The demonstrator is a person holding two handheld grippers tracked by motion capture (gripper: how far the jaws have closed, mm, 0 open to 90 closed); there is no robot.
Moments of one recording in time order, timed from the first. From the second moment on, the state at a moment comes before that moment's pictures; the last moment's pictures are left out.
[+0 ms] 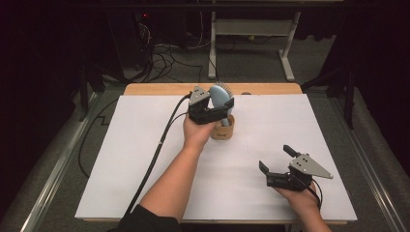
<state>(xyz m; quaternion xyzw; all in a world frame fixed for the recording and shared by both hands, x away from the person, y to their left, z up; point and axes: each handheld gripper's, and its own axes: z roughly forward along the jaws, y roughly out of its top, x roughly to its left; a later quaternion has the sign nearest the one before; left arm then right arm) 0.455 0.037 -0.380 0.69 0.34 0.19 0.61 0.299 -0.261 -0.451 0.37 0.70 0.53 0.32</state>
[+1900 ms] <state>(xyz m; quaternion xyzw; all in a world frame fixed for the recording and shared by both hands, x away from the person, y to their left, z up) 0.473 0.097 -0.390 0.70 0.37 0.20 0.58 0.300 -0.259 -0.454 0.37 0.70 0.52 0.31</state>
